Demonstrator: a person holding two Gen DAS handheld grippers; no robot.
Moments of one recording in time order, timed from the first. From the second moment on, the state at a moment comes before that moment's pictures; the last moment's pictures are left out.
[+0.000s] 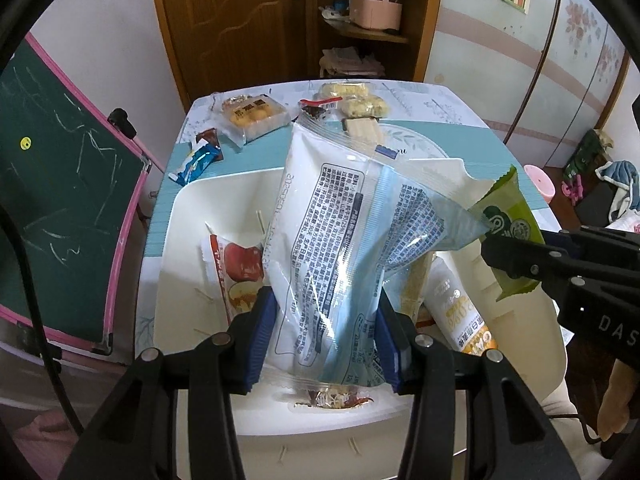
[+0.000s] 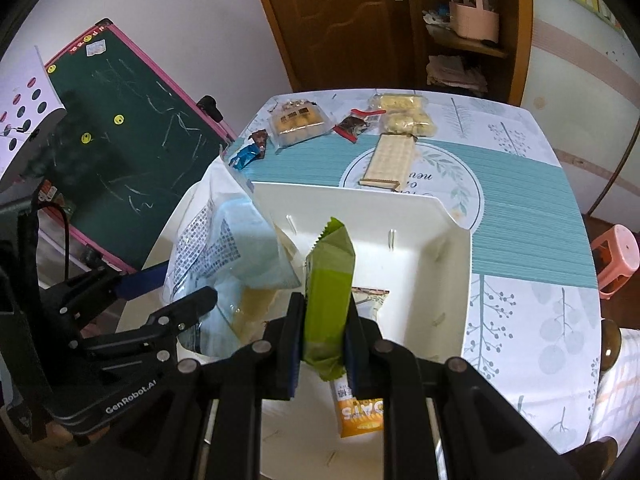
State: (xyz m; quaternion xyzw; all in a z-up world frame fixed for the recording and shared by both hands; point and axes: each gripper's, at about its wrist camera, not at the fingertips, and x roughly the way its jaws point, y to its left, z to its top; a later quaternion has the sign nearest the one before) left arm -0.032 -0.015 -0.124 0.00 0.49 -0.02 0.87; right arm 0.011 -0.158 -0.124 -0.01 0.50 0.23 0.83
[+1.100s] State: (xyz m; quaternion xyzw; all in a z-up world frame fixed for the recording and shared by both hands) left arm -0.041 -0.011 -0.106 -0.01 0.46 -0.02 0.89; right arm 0.010 -0.167 -0.120 0.01 0.50 0.21 0.84
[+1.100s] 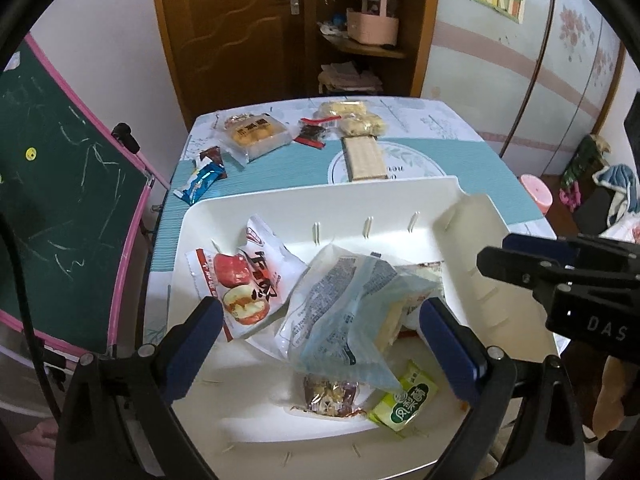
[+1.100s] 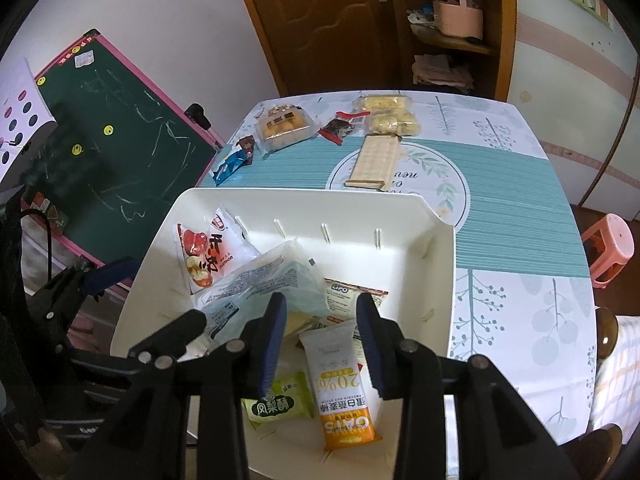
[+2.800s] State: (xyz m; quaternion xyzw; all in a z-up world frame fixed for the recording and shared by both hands) left arm 0.216 0.153 -0.138 0.11 0.56 0.01 0.82; right arm 0.266 -0.120 -0.146 0.01 0.59 0.16 0.79
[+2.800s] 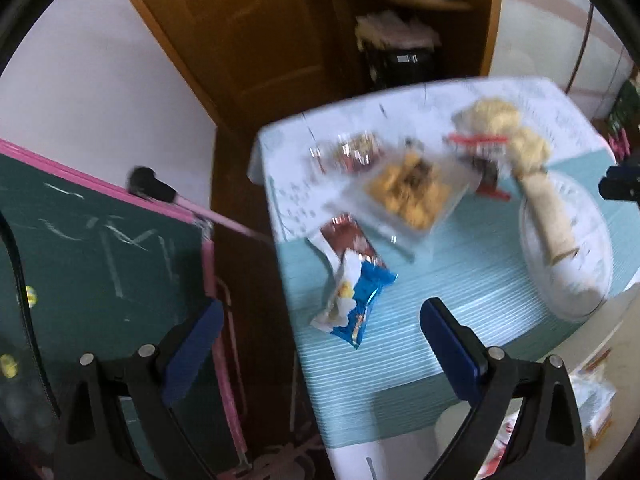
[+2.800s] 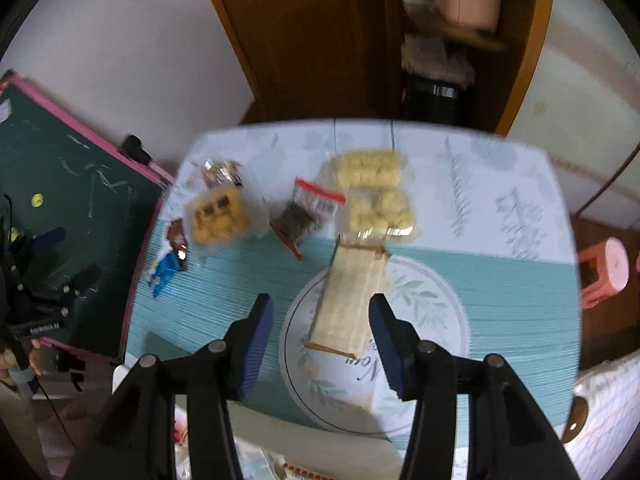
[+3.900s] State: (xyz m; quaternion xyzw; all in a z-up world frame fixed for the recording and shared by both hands) left arm 0.265 0.153 -0.247 0.02 0.64 -0.04 0.77; right arm 0.296 -0.090 -0.244 -0.03 0.69 0.08 0.72
